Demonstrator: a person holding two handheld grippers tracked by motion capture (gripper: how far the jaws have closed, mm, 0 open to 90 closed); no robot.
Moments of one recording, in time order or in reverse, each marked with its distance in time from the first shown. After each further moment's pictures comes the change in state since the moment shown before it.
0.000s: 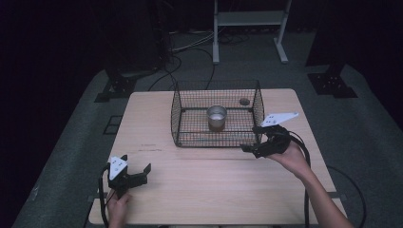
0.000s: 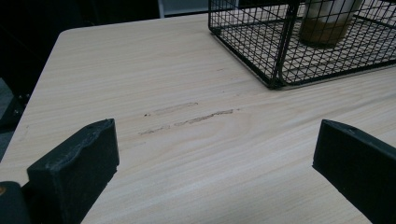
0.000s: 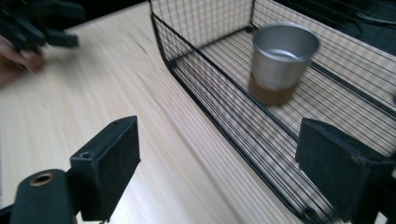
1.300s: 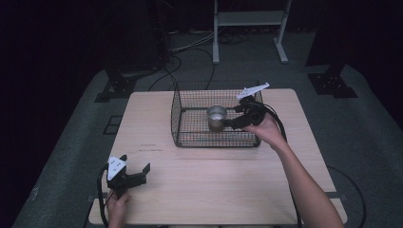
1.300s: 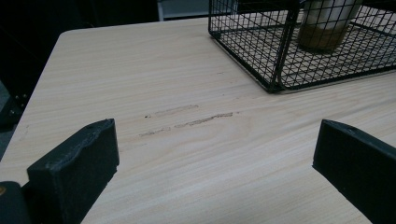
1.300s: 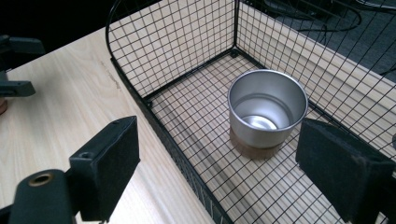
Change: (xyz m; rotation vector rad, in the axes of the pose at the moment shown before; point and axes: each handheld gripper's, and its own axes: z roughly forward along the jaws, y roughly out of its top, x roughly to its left) left arm 0.003 0.000 -0.002 -0.017 -0.009 -0.019; right arm -0.030 0.076 0.060 0.056 -0.007 0.047
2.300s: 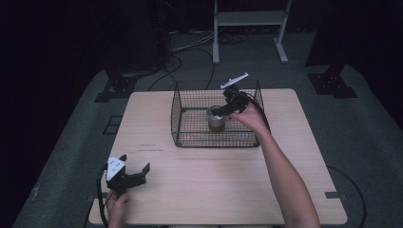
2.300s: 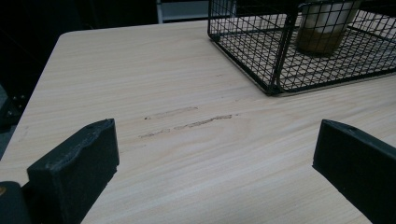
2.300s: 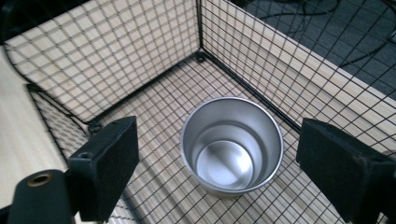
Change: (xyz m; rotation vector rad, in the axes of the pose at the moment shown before) left arm 0.001 0.000 -0.001 -0.012 -0.005 -0.013; right arm -0.026 0.036 0.060 0.074 -0.087 0.026
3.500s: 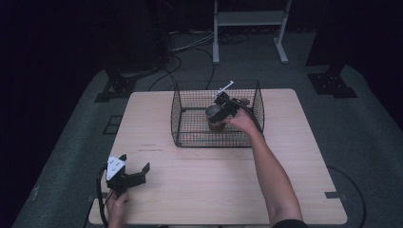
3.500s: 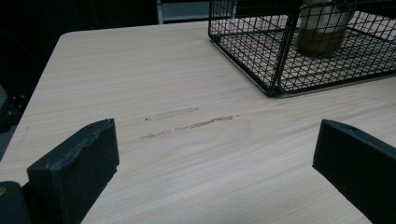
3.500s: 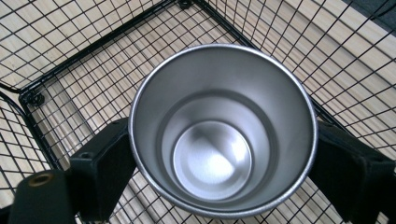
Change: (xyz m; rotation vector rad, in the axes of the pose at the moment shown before) left arm 0.001 0.000 0.000 -0.001 0.001 0.003; right arm -0.009 -0.012 0.065 0.173 -0.048 -0.032
